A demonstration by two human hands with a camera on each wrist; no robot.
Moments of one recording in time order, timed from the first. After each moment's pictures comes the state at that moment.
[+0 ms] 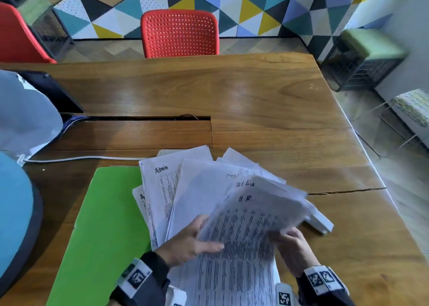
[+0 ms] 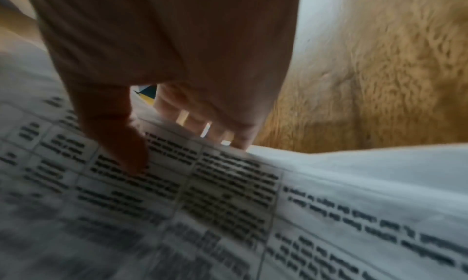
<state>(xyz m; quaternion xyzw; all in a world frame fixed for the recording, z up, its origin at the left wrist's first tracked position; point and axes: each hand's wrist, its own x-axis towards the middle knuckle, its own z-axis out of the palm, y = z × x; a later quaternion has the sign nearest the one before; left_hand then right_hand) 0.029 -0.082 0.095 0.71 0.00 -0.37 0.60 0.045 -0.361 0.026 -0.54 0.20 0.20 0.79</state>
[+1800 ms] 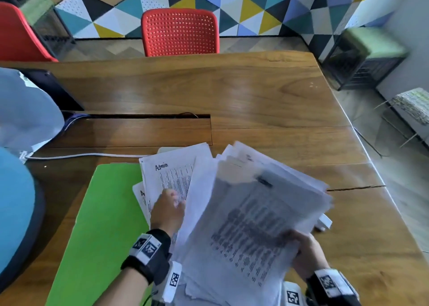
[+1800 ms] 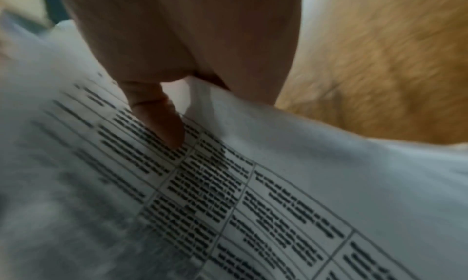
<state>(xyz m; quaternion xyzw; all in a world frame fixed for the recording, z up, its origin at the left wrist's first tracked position) 0.067 -0.057 0.038 0.88 0.26 -0.09 0.39 0.037 -0.394 0.014 -0.53 0.33 0.19 0.75</state>
